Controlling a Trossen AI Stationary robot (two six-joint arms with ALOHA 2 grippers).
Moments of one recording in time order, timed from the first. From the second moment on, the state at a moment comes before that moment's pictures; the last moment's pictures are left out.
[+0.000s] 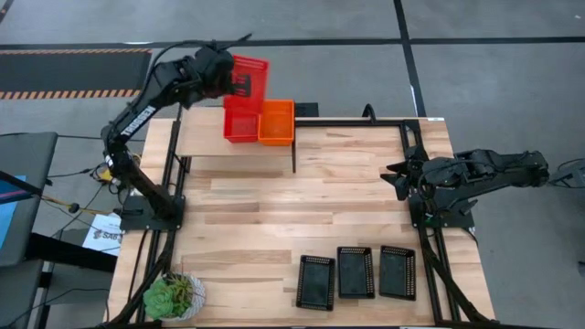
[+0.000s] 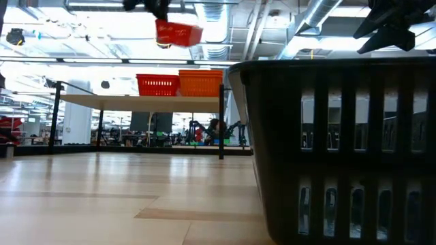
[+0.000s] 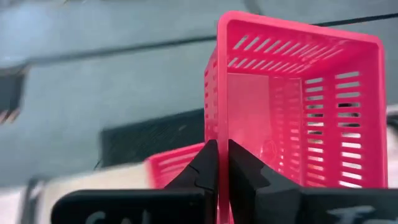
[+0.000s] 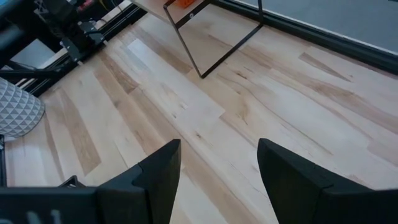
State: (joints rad) left arm 0.56 1.60 2.08 -1.29 -0.53 -0.62; right arm 0.17 0.57 0.83 -0.94 0.48 0.80
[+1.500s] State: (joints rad) left arm 0.83 1.60 1.70 -1.26 0.01 -0.74; right arm 0.17 0.57 0.83 -0.96 0.53 0.80
